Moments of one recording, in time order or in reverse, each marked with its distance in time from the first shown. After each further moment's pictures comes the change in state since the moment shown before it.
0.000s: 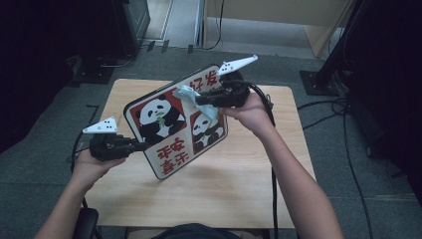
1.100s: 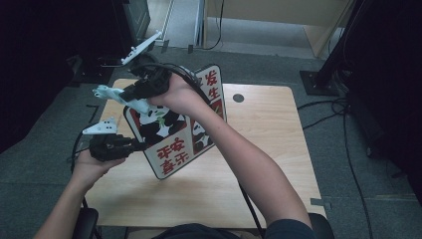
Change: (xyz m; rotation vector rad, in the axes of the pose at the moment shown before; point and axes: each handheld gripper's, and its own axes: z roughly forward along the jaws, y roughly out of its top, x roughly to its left) left arm 0.001 -0.001 0.000 -0.006 0.008 0.026; right arm 0.085 0.112 0.114 0.143 0.125 -0.168
